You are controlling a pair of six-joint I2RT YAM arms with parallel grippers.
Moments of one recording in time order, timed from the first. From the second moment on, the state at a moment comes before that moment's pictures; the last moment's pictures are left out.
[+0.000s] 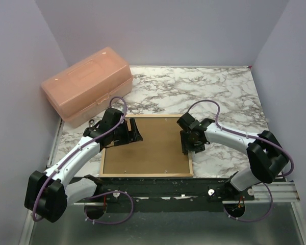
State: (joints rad) left arm -0.44 1.09 0.72 -0.50 0.25 -0.64; right arm 0.72 1.53 0.90 -0.74 0.14 0.62
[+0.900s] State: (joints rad) left arm -0.55 1.19 0.78 -0.52 0.19 -0.63; right arm 0.46 1.61 0.97 -0.61 0.08 0.51
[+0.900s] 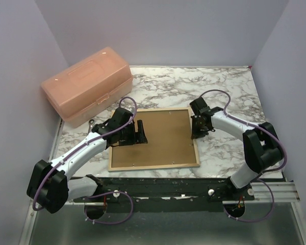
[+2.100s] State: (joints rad) left arm -0.70 1.00 0.67 -0.29 0.13 -0.56; right arm 0.41 1.44 0.82 -0.64 -0.06 0.54
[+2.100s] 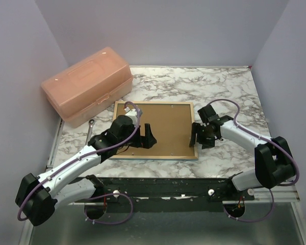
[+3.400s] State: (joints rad) left arm -1.16 1.27 0.84 -0.35 -0.35 -0.37; right arm 0.42 1.47 0.94 -0.81 -0.09 0.49
